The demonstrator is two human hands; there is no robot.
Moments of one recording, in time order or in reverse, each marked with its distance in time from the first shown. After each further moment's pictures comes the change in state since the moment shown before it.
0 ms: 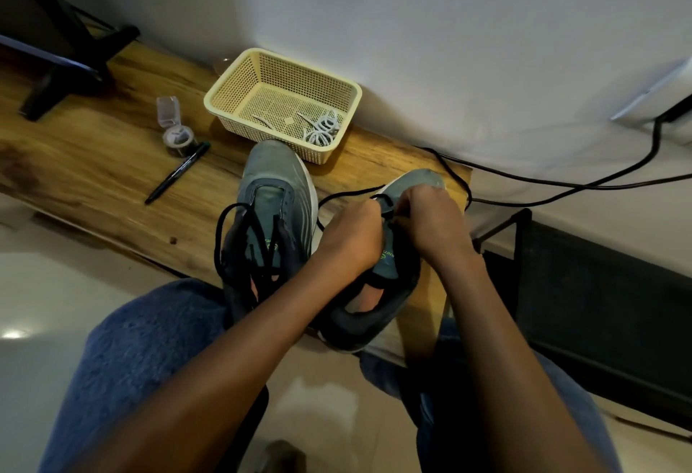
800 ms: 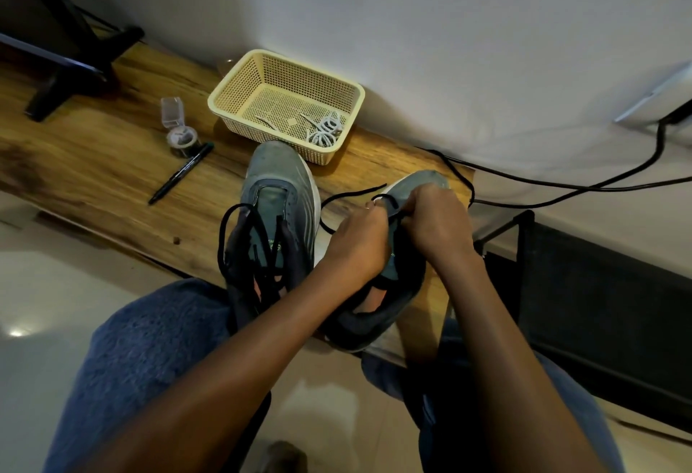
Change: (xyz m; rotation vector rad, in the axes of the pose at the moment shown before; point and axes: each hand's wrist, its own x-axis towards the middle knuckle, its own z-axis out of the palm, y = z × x) left_hand -0.005 0.001 0.003 -0.047 -0.024 0.074; right_hand 0.000 -0.005 -0.002 0.003 0.034 0.111
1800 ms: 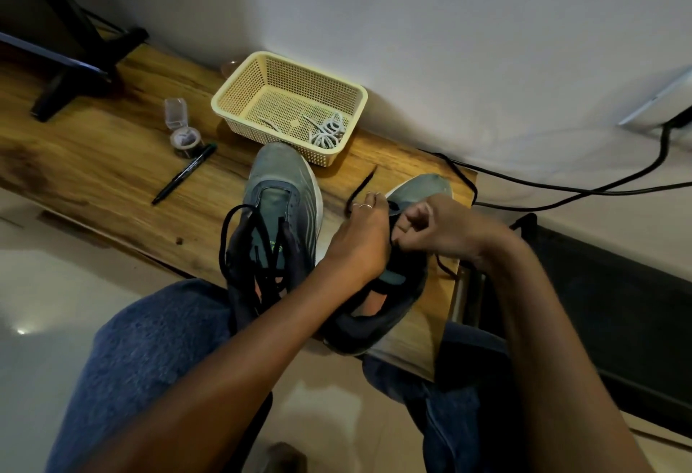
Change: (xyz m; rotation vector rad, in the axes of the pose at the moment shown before) left_hand -0.001 0.001 -0.005 0.061 -0.078 -0.014; right_hand -0.007 0.015 -0.034 0.457 -0.566 -0.168
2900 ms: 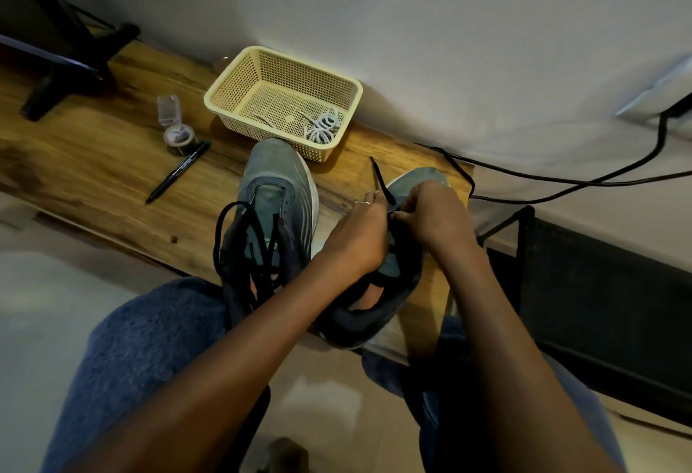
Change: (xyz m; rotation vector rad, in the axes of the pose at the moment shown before) left_hand 0.009 -0.004 0.008 -0.060 0.040 0.057; right_hand 0.031 0.010 0.023 -0.371 0.492 0.174
